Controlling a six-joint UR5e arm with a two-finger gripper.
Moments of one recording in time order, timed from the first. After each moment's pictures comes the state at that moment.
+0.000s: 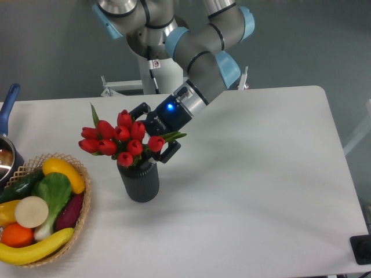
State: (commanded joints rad) arm 2.61 -1.75 -2.13 -0.80 0.37 1.56
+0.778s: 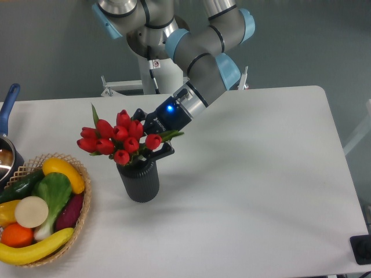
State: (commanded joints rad) arm 2.62 -1.75 -2.12 -0.80 0.35 1.55
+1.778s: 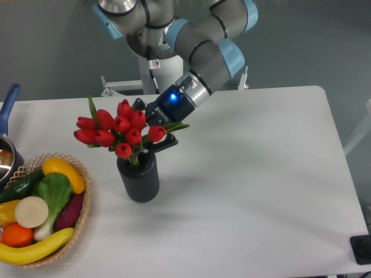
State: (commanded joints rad) arm 2.63 -1.65 -2.06 -0.80 0.31 1.31
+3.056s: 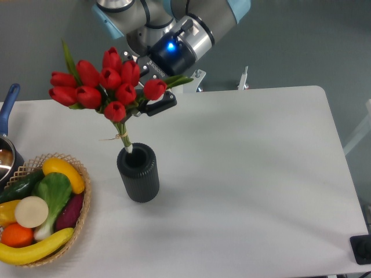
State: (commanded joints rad) arm 2.63 -1.53 -1.87 -0.80 0.26 0.91
